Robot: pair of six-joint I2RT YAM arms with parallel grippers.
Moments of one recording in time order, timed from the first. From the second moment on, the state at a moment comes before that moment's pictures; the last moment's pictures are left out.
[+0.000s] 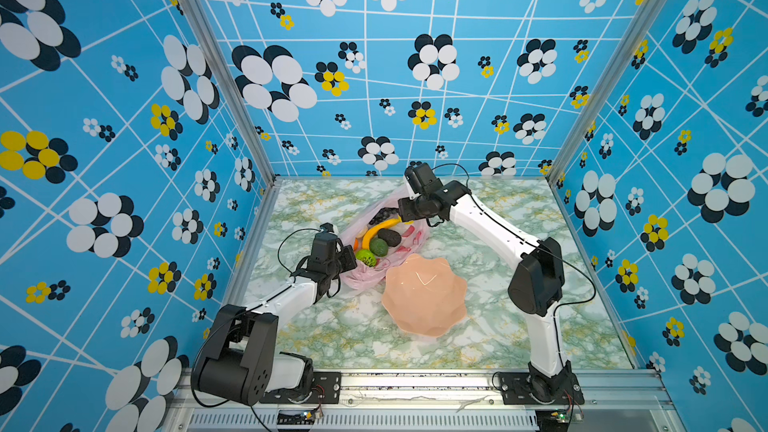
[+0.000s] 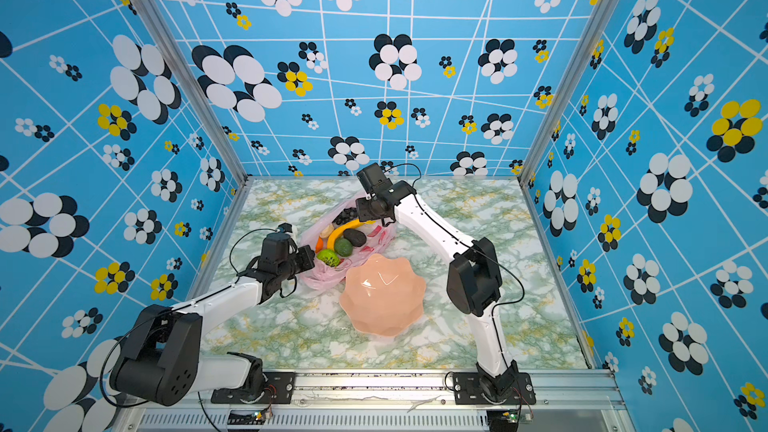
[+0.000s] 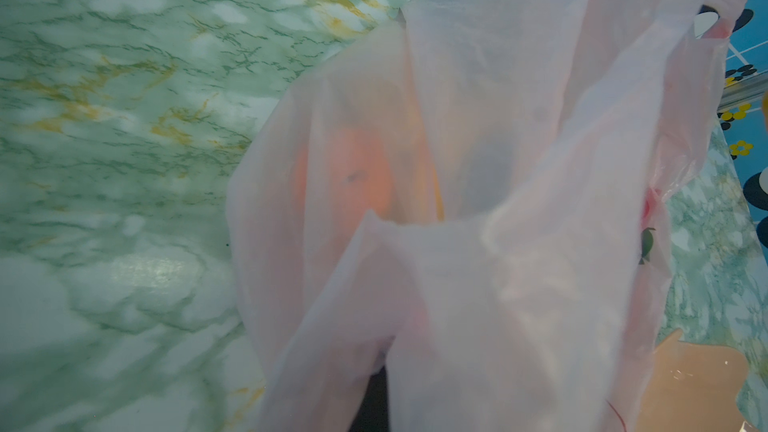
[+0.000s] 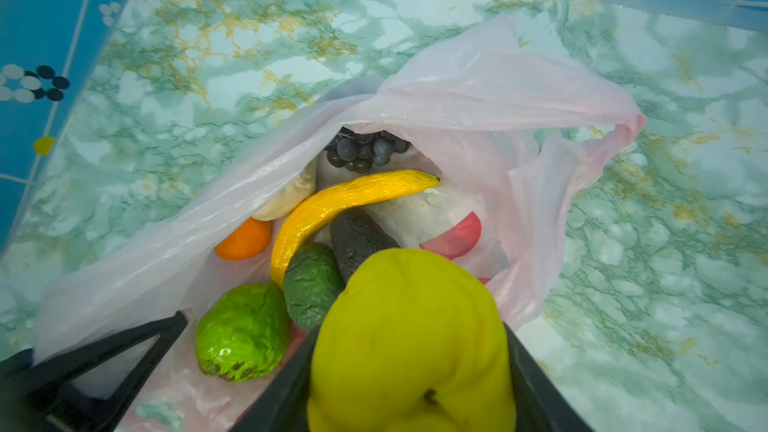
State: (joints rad) left arm -0.23 1.36 0.57 0.10 0.12 -0.54; right arm 0.67 2.05 1.97 -0.81 0.06 0.32
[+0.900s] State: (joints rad) left arm -0.23 1.36 0.57 0.10 0.12 -0.54; right arm 0.92 1.53 1.21 -0.84 0.13 0.44
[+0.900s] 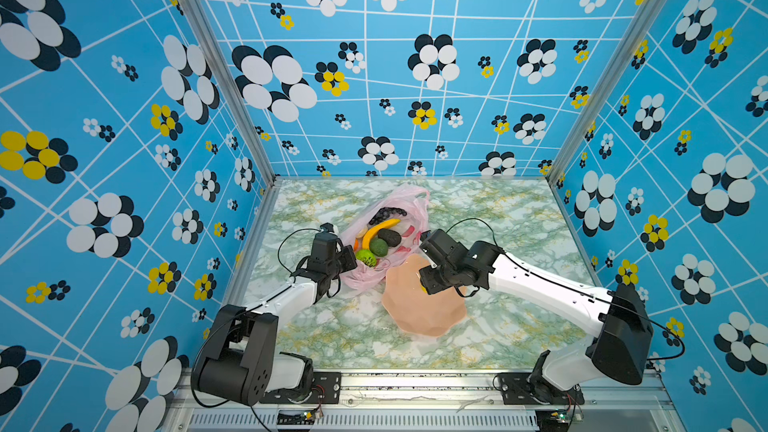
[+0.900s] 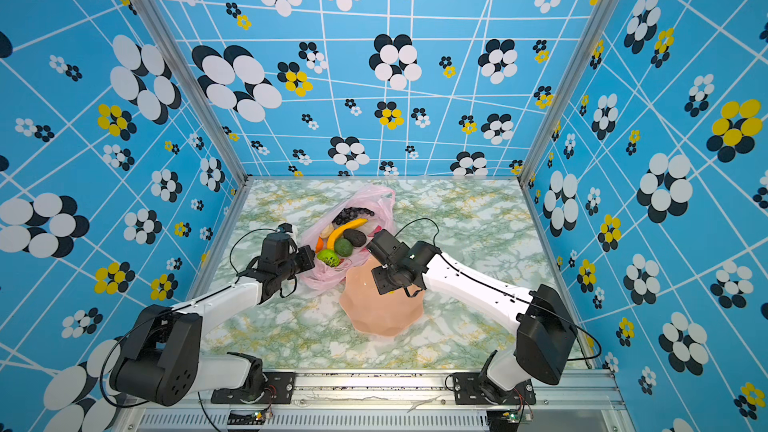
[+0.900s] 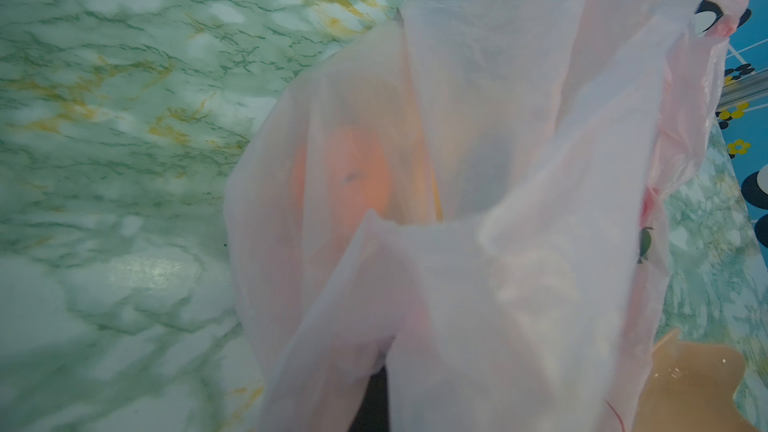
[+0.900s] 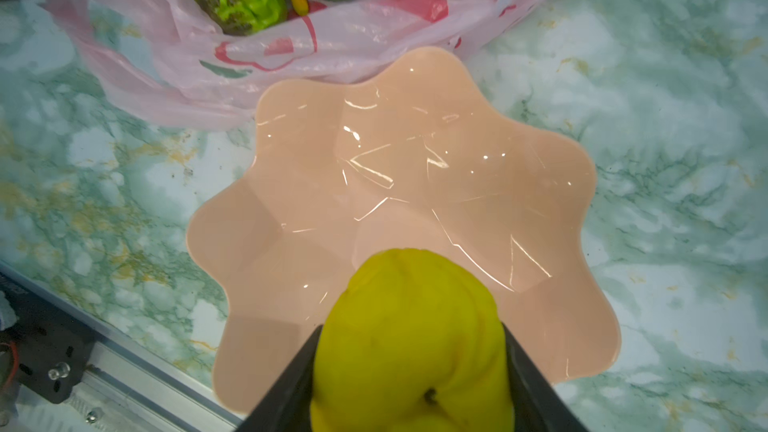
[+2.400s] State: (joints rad) left arm -0.23 1.36 0.57 0.10 0.12 -0.53; right arm 0.95 1.81 1.25 -0.76 0.25 0.44
